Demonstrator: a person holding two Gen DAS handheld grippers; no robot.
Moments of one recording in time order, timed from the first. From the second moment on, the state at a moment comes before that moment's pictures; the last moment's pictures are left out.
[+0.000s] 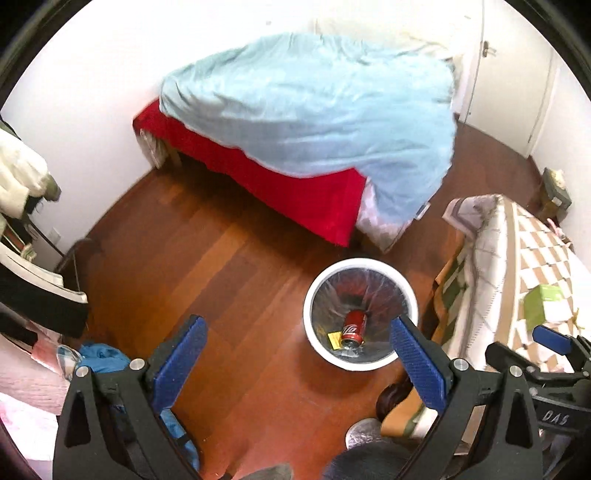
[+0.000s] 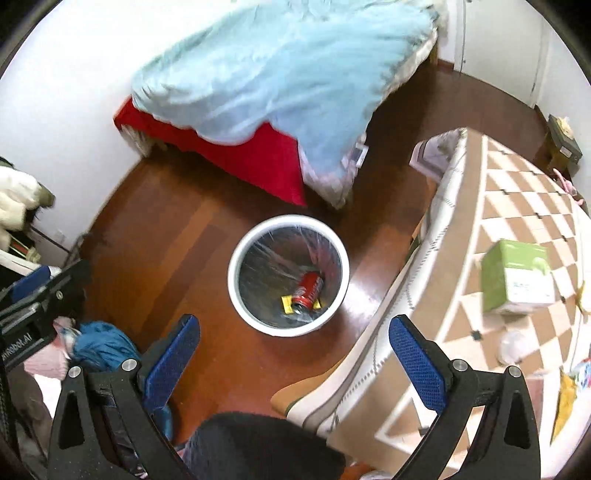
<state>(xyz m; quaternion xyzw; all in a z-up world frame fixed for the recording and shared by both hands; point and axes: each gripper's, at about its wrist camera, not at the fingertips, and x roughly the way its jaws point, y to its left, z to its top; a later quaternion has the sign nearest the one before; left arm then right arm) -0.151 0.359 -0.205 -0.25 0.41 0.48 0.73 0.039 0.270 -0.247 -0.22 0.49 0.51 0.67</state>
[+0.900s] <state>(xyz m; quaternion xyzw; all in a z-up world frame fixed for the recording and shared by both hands) 0.104 0.167 -0.323 -0.21 0.55 0.36 0.73 0.327 -0.057 -0.307 0.04 0.61 0.21 0.76</state>
